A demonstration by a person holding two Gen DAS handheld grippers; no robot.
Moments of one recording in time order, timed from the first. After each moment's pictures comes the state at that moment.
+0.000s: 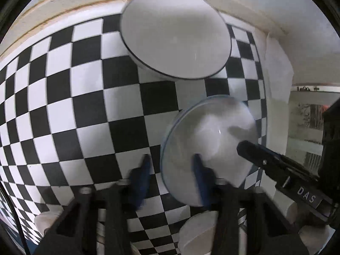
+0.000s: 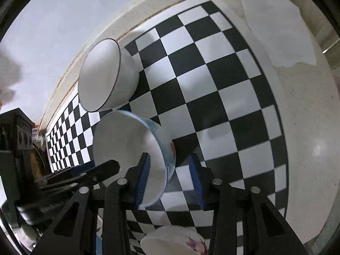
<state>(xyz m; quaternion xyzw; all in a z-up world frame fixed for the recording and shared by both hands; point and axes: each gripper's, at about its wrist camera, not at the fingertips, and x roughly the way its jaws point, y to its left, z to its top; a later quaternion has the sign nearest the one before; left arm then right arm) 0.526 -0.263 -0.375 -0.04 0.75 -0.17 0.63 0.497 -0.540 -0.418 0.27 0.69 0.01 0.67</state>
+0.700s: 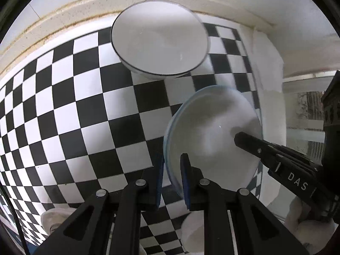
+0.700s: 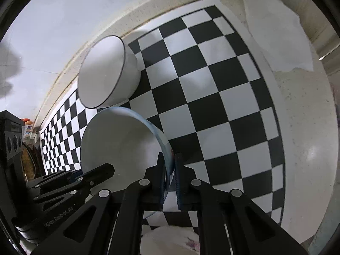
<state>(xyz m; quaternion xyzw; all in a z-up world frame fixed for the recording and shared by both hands) 0.508 -0.273 -0.341 -0.01 0.73 -0.18 0.66 0.492 -0.522 -0.405 0.24 0.68 0.00 0.69</state>
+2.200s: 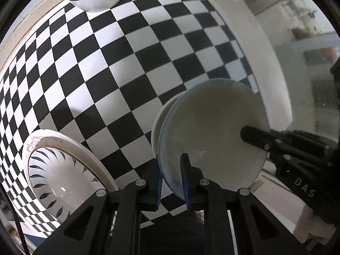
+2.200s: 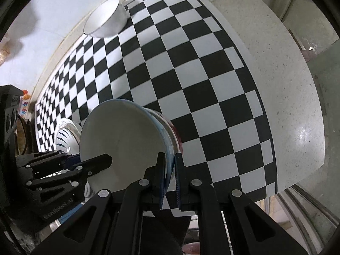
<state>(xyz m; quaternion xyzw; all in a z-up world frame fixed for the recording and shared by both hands) 0.359 -0.296 -0.333 0.13 0.74 -0.24 0.61 0.306 -0.519 -0.373 0.22 0.70 -0.03 0.68</state>
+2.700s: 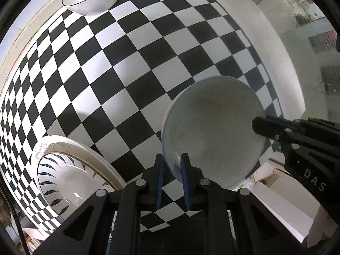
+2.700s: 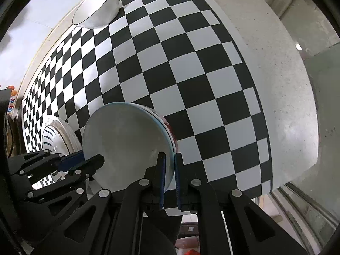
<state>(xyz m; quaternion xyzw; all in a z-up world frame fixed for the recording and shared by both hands) 0.351 -0.299 -0.339 0.17 0.73 -0.24 0.62 0.317 -0.505 -0.381 0.19 0.72 -0.06 0.66</state>
